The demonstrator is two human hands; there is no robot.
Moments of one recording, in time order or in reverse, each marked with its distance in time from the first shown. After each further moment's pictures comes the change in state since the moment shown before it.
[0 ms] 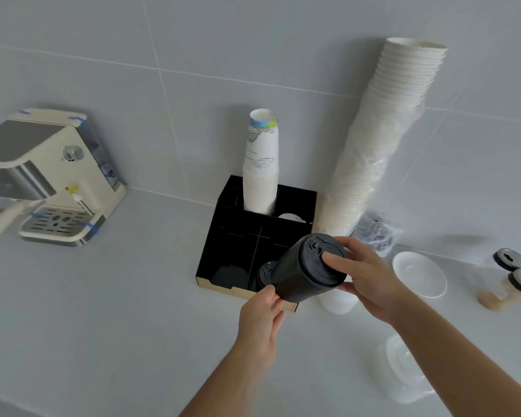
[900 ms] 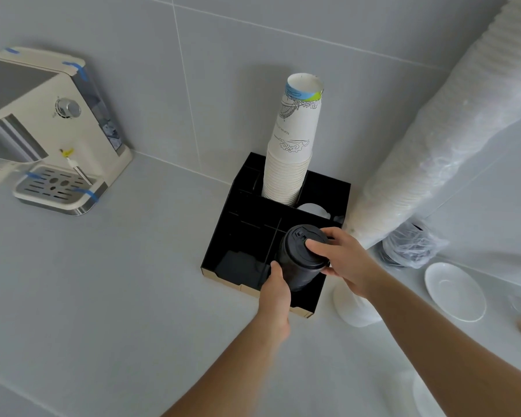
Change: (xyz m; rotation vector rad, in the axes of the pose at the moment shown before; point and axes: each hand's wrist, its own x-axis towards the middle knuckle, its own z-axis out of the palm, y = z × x) left_hand 0.093 0.014 0.022 0.071 0.164 -0.083; right_hand 0.129 0.032 0.031 -0.218 -0.040 0.170
